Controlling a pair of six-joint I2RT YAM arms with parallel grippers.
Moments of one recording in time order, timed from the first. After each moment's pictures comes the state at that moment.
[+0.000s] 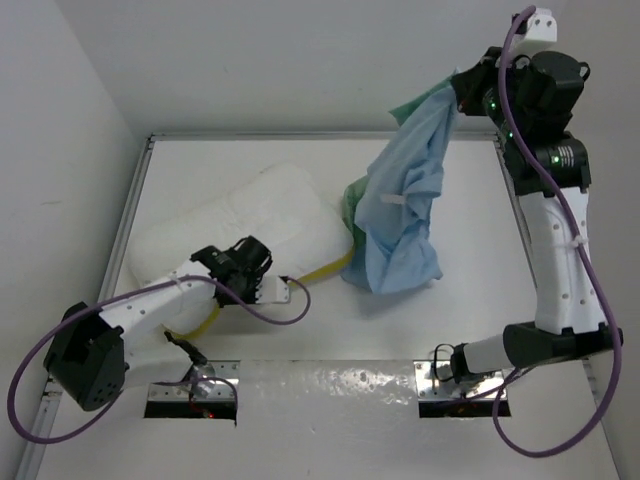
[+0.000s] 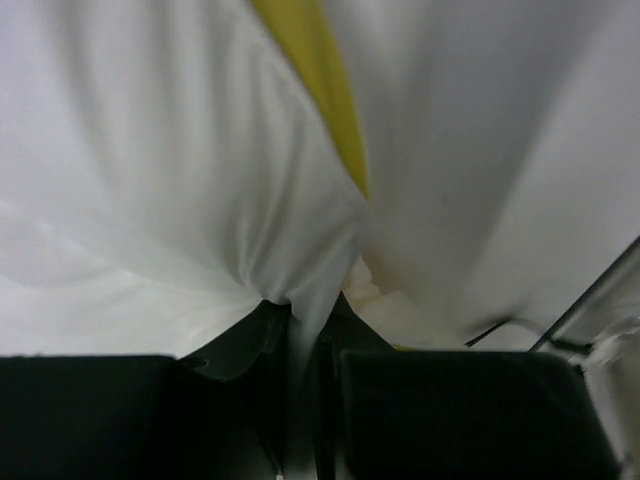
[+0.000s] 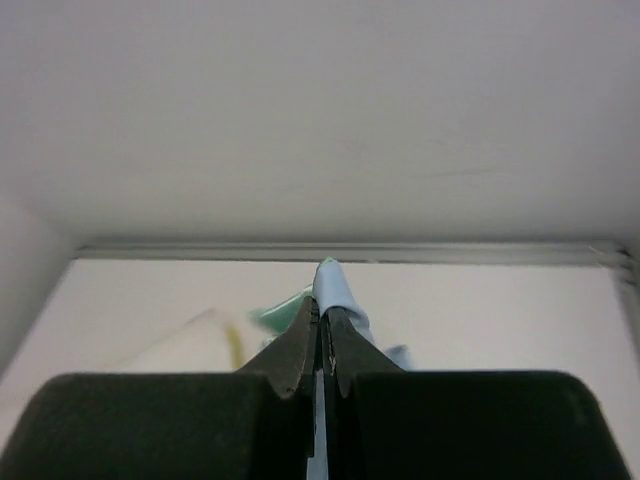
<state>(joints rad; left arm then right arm) -0.63 1.21 0.78 -0.94 -0.10 0.88 0.12 1.41 1.88 -0.51 -0.10 0.20</state>
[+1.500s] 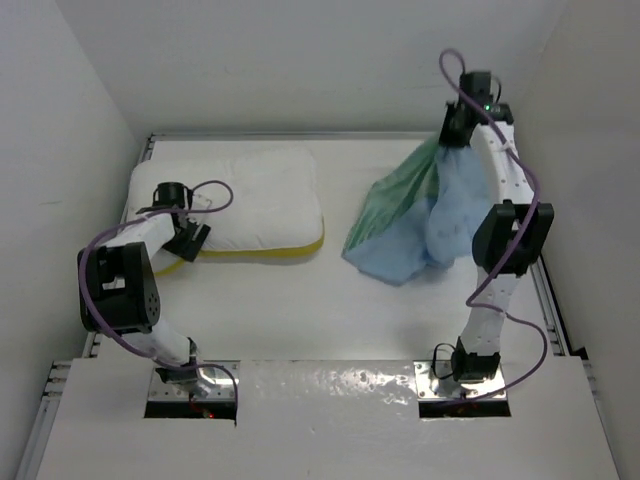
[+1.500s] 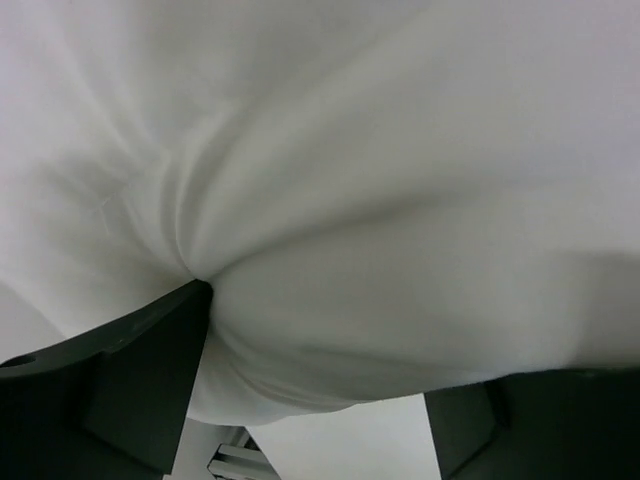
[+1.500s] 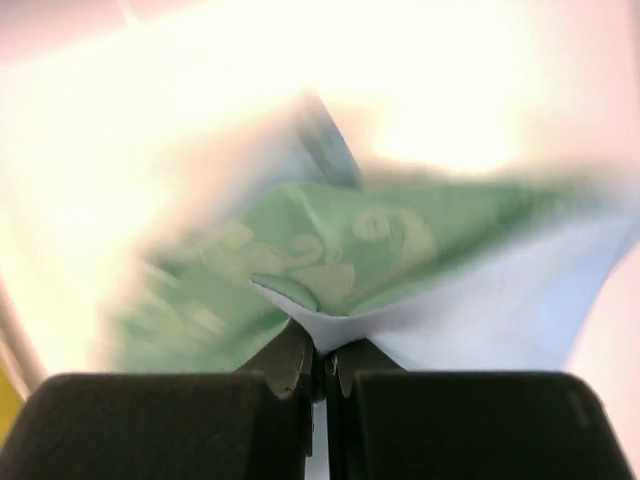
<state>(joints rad) 0.11 1.59 0.95 -0.53 -0.20 0.55 0.00 2.04 1.92 -0.83 0.09 0.22</state>
